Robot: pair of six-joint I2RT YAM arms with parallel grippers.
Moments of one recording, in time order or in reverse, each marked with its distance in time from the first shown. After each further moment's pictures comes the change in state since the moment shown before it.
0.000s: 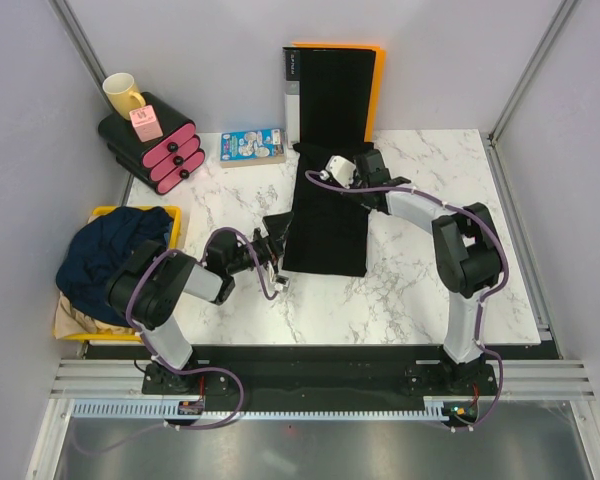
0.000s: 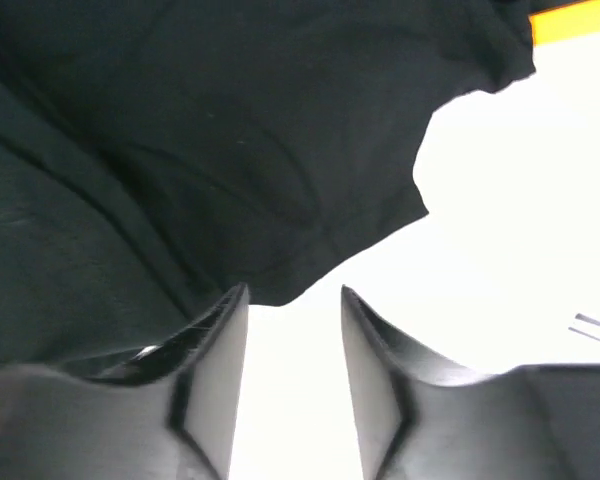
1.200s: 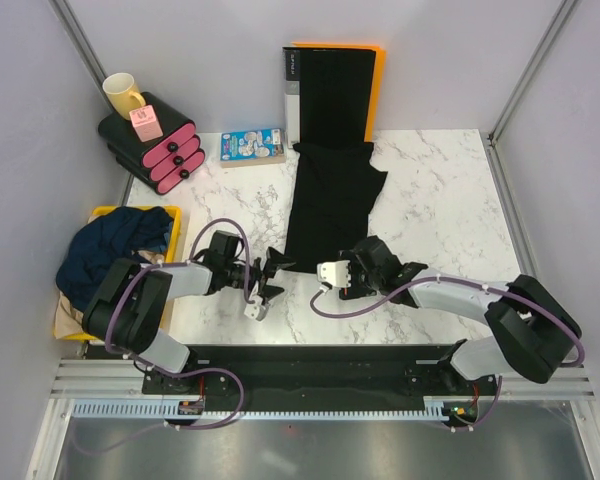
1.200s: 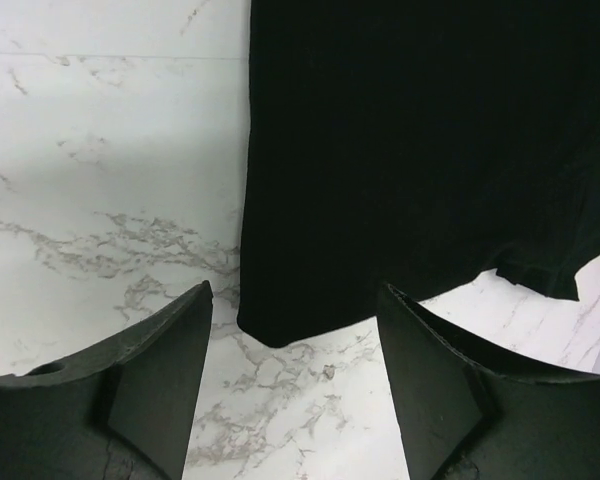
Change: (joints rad) left arm 0.062 -0.195 0.061 -1.058 0.370 0.121; right arm 0.326 -0.612 -0.803 0.149 -0.148 -0.235
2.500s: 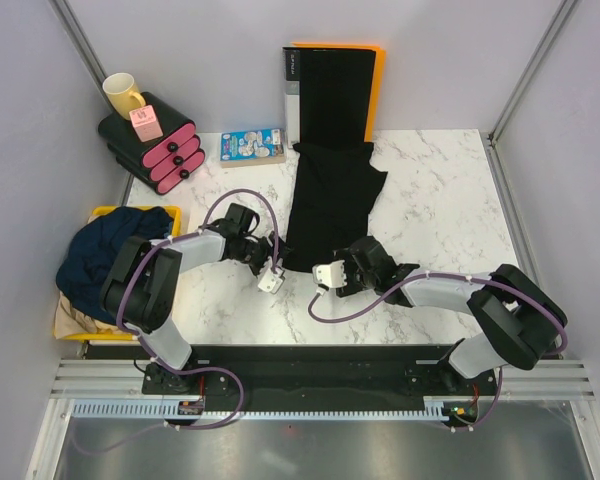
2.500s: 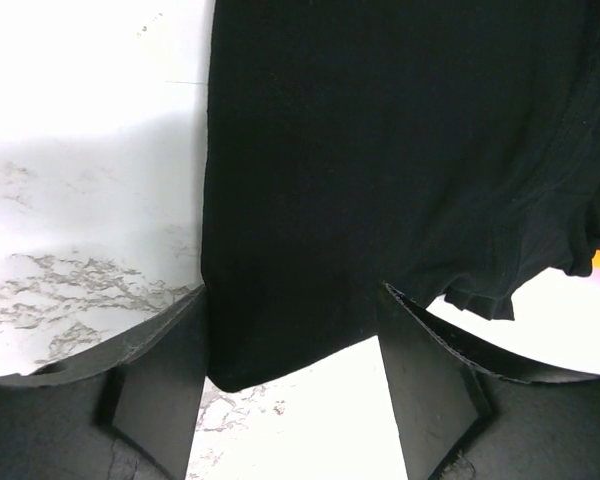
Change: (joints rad) left arm -0.031 0.167 0.364 -0.400 -0.287 0.026; right arm 0.003 0.105 -0.015 0.178 0.042 -0.119
